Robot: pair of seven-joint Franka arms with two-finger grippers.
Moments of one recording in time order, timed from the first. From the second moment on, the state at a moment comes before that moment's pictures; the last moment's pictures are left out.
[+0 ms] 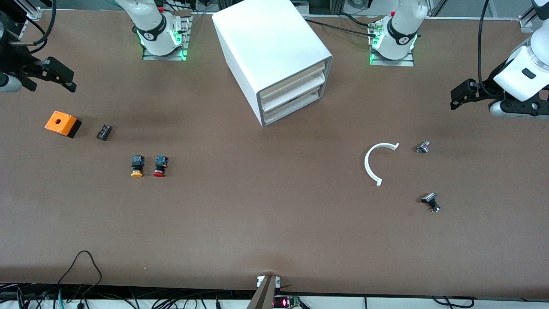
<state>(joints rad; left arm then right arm) -0.05 -0.03 0.00 -1.67 0.01 1.61 -0.01 -0.14 -0.10 0.17 -1.66 -0.02 1.56 0.02</state>
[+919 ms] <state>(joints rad) -0.05 0.02 0.00 -1.64 -0.02 1.56 -0.01 -0.14 -0.03 0.15 -1.67 -0.02 1.49 -0.04</state>
